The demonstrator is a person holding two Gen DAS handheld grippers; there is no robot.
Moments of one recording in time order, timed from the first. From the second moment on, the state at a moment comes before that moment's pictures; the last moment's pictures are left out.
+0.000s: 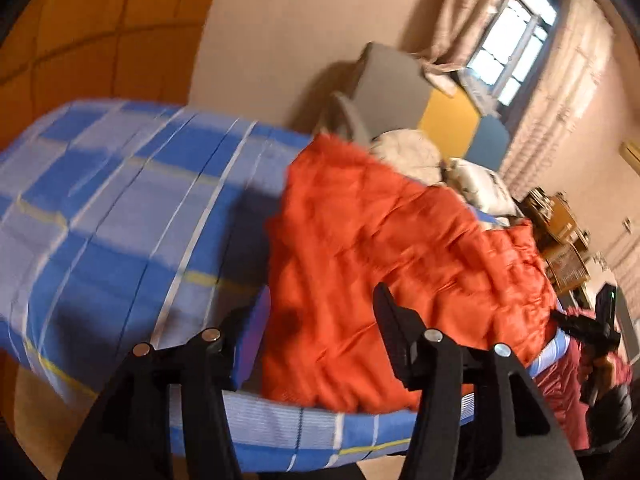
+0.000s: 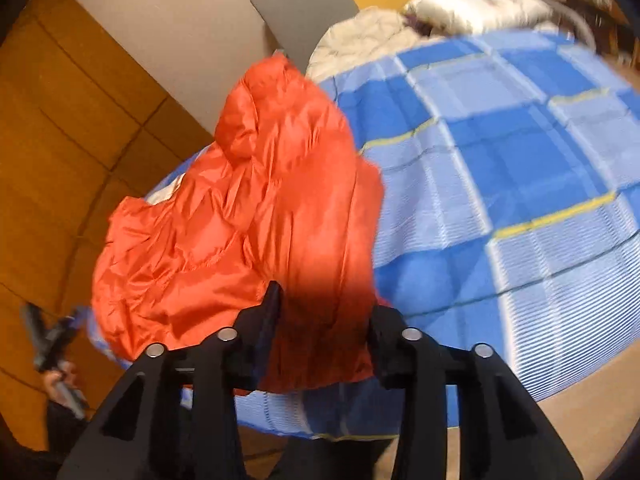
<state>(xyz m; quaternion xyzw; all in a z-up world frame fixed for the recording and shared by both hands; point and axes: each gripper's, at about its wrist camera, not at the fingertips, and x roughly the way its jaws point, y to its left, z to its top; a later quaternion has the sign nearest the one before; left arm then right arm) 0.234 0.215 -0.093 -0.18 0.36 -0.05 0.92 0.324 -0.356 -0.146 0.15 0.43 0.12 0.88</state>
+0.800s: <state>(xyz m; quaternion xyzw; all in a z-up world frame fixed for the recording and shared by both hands) 0.376 0.095 -0.095 -0.07 0.43 -0.16 0.89 0.448 -0.215 -0.142 -0.05 0.46 0.14 0.88</state>
